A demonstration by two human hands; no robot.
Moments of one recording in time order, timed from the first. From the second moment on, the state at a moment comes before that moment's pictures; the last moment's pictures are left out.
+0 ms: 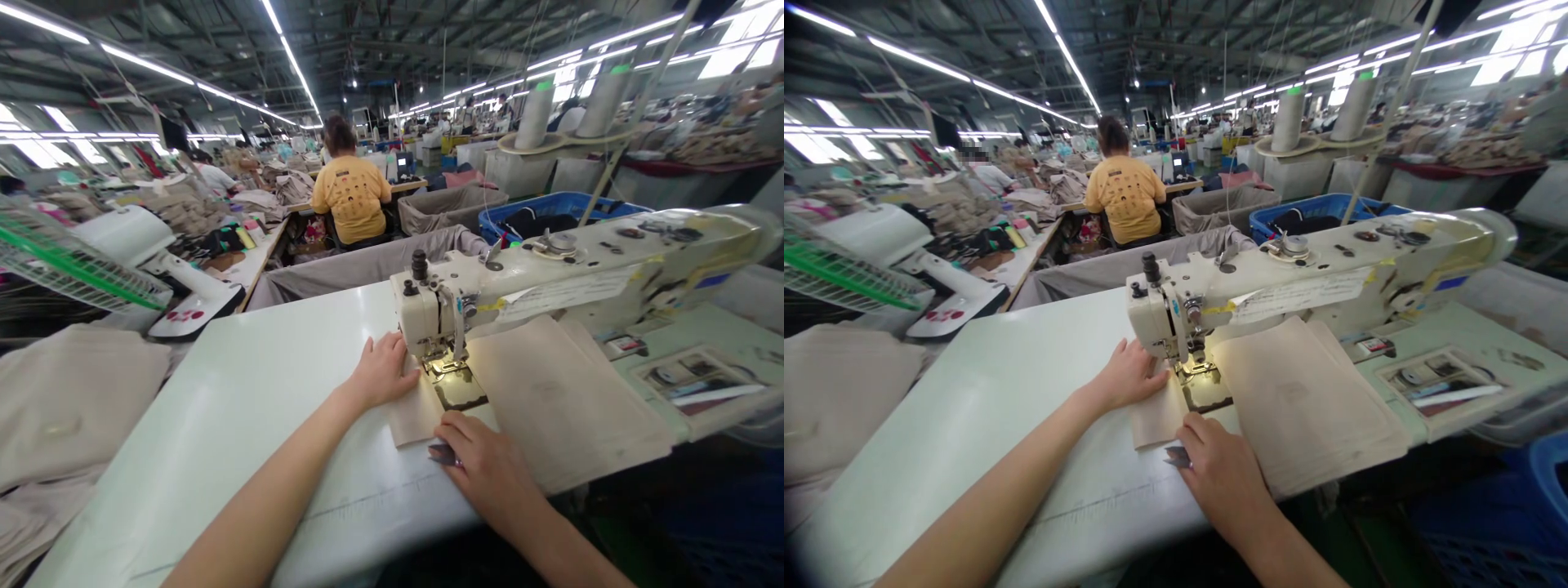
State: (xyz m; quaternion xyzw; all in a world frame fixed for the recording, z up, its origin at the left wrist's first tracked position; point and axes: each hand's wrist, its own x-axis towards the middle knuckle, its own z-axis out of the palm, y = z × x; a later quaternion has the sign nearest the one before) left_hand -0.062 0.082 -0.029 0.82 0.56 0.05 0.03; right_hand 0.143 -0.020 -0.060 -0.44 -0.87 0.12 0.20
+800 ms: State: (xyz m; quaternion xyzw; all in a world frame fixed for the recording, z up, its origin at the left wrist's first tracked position) left_hand -0.068 0.109 -0.043 0.84 0.53 0.08 0.06; right_hand 0.139 -0.008 -0.064 -0.46 -0.85 0.10 0.23
